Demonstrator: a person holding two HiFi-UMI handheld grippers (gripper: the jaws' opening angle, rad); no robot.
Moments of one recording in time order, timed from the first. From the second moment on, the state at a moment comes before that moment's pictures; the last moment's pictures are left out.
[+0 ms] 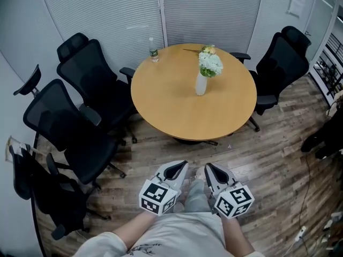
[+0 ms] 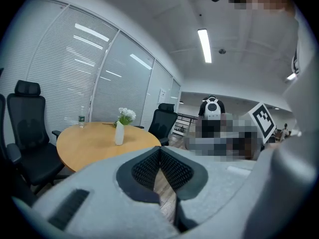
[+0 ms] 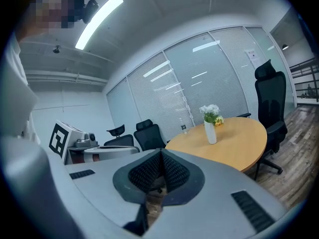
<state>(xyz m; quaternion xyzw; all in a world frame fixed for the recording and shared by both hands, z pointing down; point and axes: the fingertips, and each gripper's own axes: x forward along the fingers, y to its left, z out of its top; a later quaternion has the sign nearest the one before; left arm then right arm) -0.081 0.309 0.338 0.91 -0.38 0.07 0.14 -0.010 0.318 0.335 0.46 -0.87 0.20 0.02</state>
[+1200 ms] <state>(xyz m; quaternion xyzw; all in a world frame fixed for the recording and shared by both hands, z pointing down) 0.012 0.003 0.328 0.90 -0.42 0.07 0.13 0.078 0.006 0.319 0.39 -0.90 0.18 0.03</state>
